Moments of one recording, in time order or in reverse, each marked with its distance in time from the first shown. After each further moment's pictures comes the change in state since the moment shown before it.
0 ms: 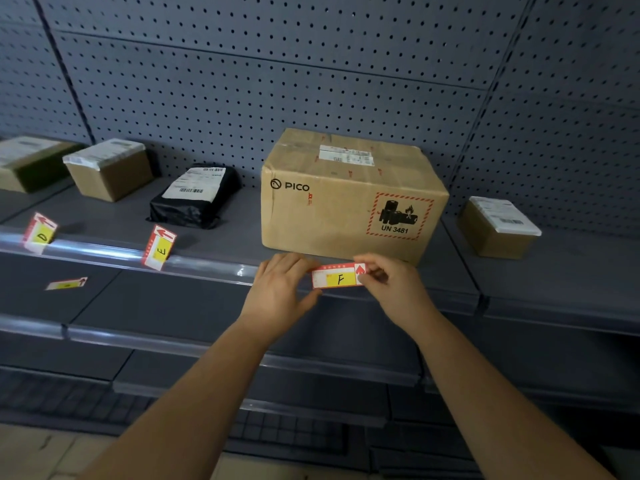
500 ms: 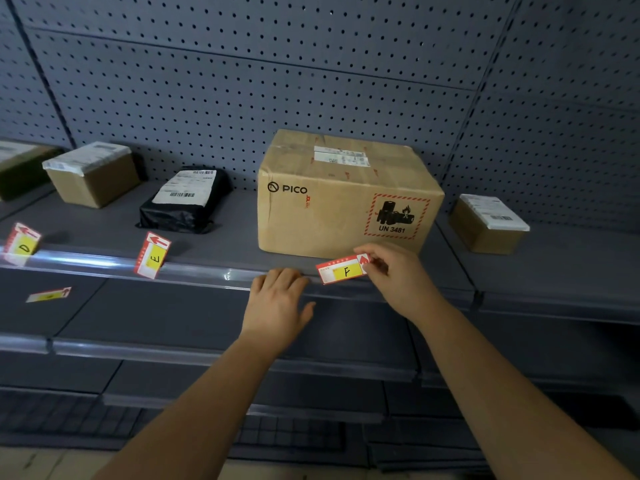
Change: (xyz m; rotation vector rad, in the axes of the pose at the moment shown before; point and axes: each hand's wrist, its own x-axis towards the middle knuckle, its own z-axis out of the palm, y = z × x) left_hand -0.015 -0.014 0.020 0.222 -0.069 -0.013; right_hand 0.010 -0.013 -0.011 -0.187 0.019 -0.079
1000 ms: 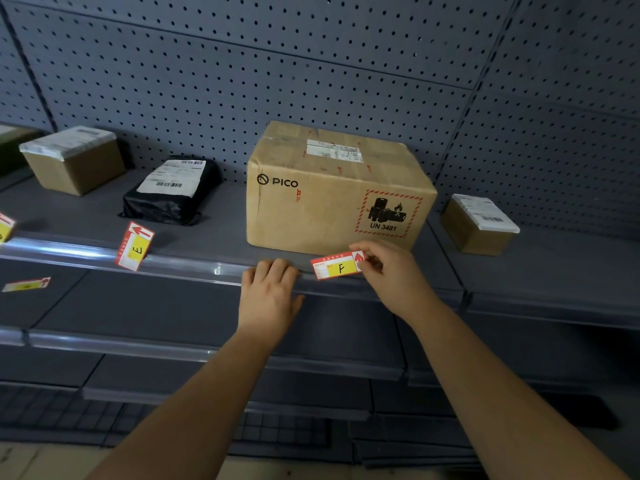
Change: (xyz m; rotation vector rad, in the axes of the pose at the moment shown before) left_hand 0.010 0.007 0.018 0.057 0.064 -0.077; right_hand 0.000 0.009 -0.003 -0.028 0.012 -0.007
